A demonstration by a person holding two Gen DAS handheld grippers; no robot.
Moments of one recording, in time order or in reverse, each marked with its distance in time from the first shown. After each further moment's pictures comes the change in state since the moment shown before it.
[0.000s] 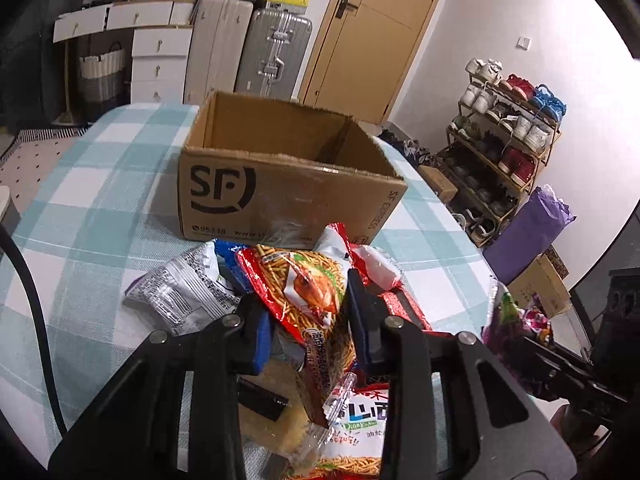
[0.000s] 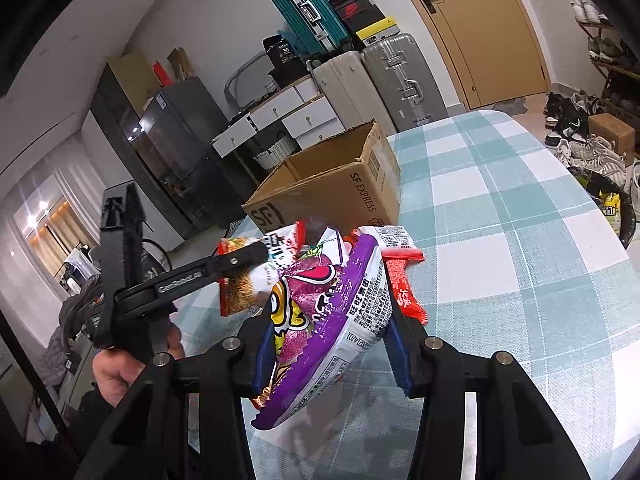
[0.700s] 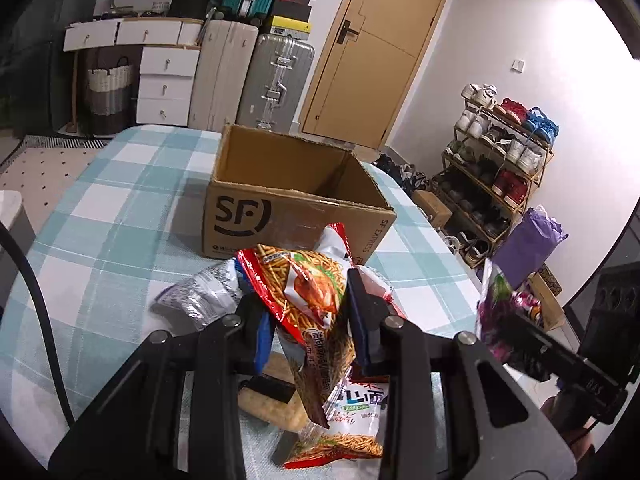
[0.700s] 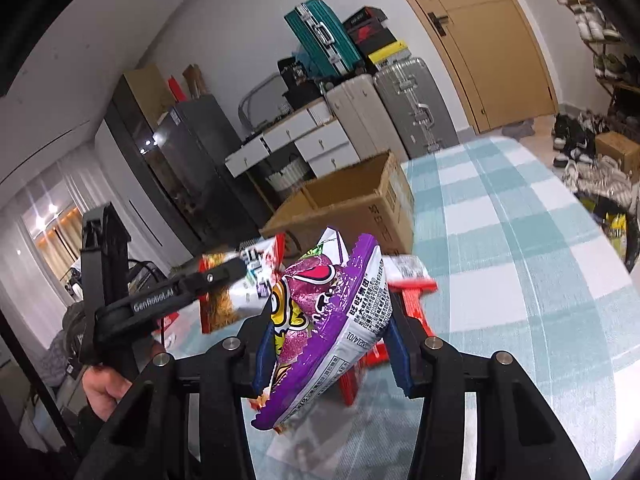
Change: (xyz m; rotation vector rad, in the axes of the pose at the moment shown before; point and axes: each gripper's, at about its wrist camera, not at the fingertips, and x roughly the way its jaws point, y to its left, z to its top) left arm -0.069 0.004 -0.002 -0.015 -0.089 -0.007; right arm -0.009 0.016 0.012 -0.038 -0.103 0.037
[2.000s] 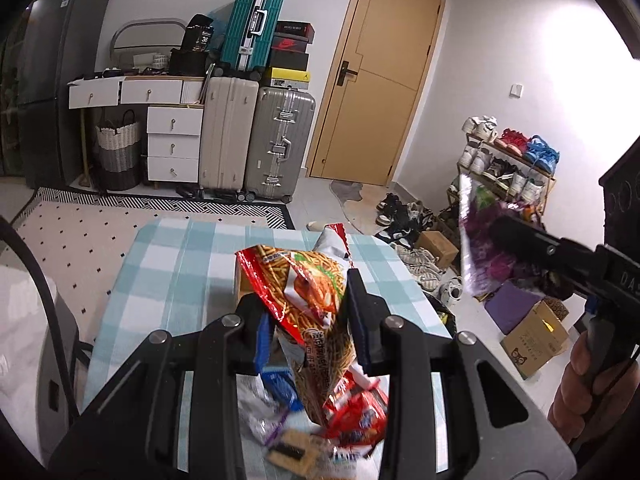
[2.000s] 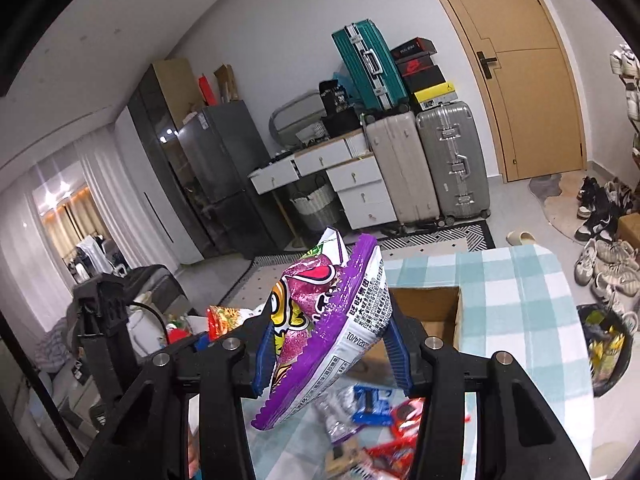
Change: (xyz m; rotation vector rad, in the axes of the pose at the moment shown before) left arm -0.146 -0.056 0.170 0.058 -0.101 0.059; right arm -0.004 0.131 0.211 -0.124 0.019 0.022
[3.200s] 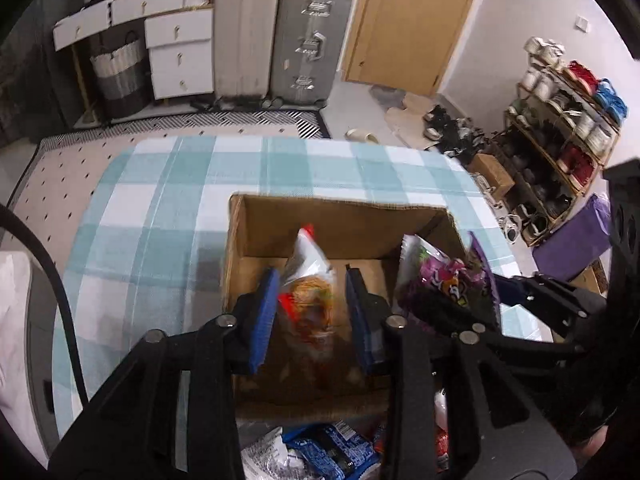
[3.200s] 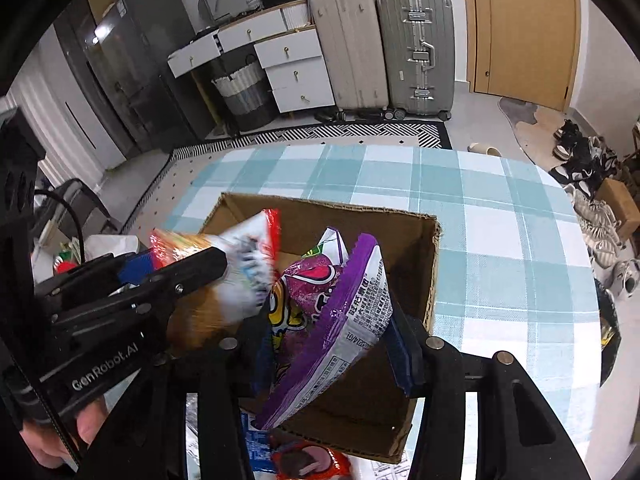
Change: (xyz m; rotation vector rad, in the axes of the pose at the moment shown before) left arm 0.328 0.063 -0.032 -0.022 0.392 0.138; right arm 0.271 -0.134 -0.051 -0.052 0.441 -0.248
